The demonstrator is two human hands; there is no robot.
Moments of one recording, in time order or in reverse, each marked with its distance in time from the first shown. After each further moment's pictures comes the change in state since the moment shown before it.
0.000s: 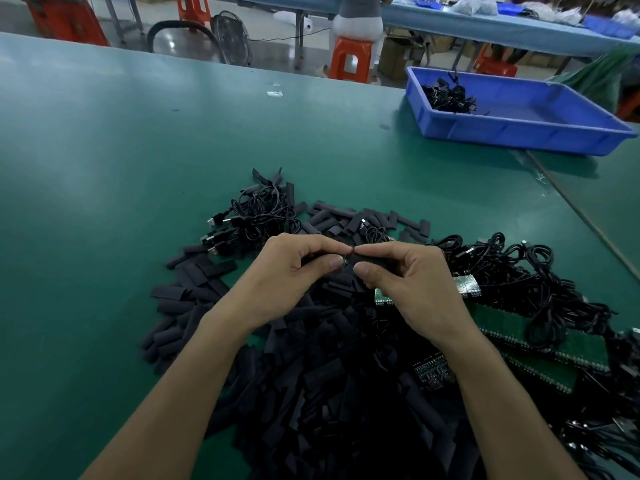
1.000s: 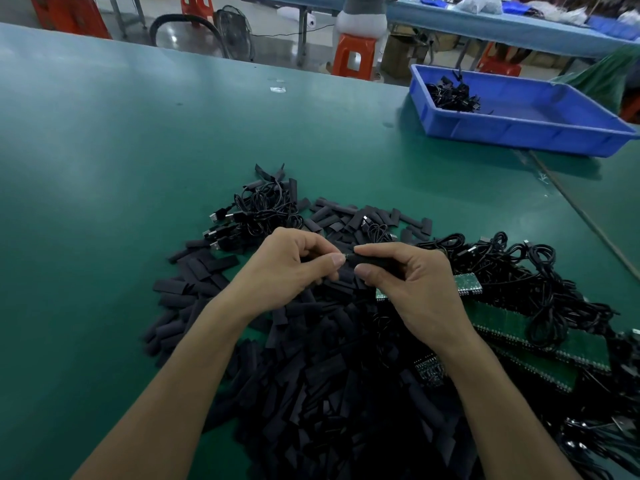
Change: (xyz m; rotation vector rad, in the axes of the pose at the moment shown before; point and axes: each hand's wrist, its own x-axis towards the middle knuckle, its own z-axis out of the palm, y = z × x) left_hand 0.001 0.001 -0.004 -0.106 -0.065 -0.179; right_hand -0.006 0.004 0.004 0.000 0.017 -0.118
